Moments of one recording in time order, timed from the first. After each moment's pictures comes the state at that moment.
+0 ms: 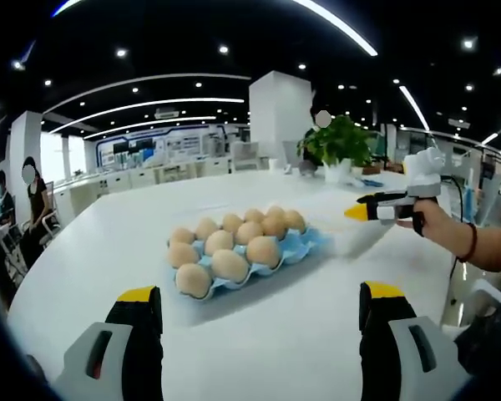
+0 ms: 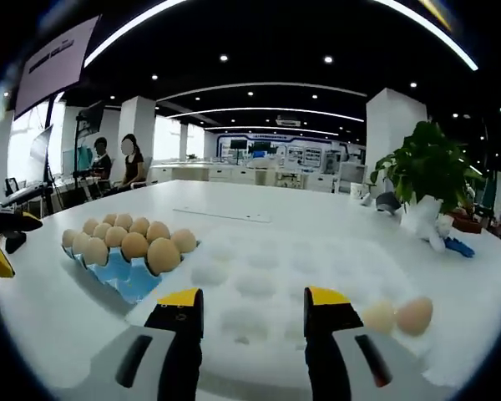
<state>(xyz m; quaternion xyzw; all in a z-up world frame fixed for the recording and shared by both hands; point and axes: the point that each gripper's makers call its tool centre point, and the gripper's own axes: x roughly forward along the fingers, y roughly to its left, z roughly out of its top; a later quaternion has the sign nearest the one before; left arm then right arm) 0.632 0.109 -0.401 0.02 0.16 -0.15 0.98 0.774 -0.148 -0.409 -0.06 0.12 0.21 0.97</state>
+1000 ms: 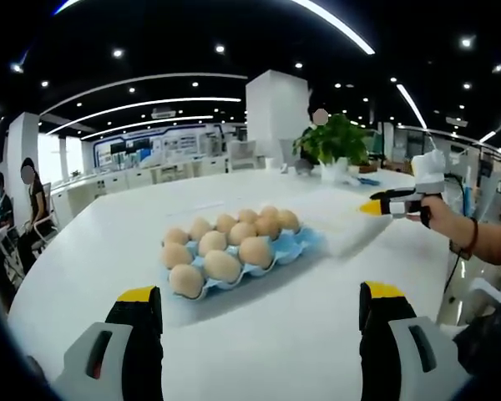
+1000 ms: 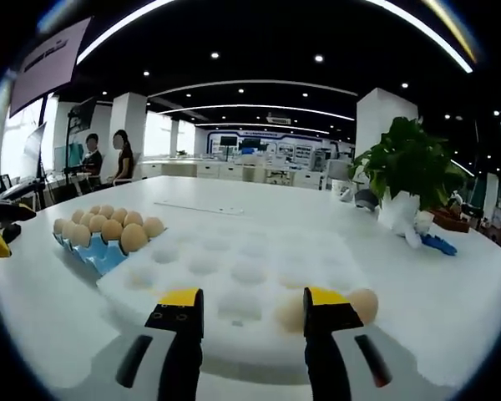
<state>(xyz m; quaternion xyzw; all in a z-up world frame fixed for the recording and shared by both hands) 0.628 0.100 -0.398 0.03 0.16 -0.16 0.97 0.766 -0.208 -0.409 -0.07 0.12 0.19 0.97</state>
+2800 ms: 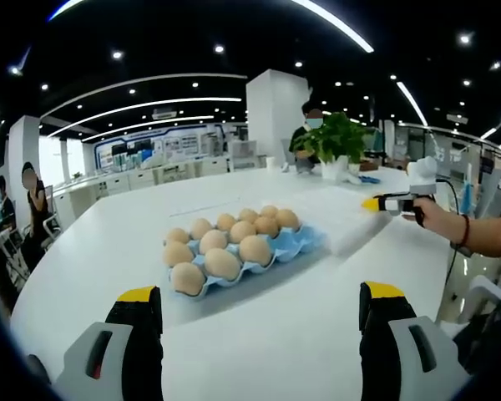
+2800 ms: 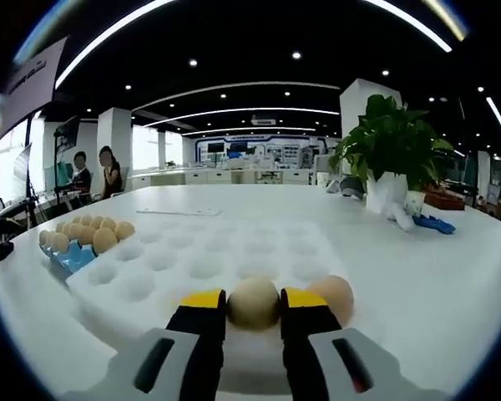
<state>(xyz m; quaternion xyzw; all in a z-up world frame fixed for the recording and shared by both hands) 0.623 0.099 -0.399 0.04 0.16 -0.15 0.97 0.791 -0.248 -0.427 -0.02 0.12 0.16 0.98</state>
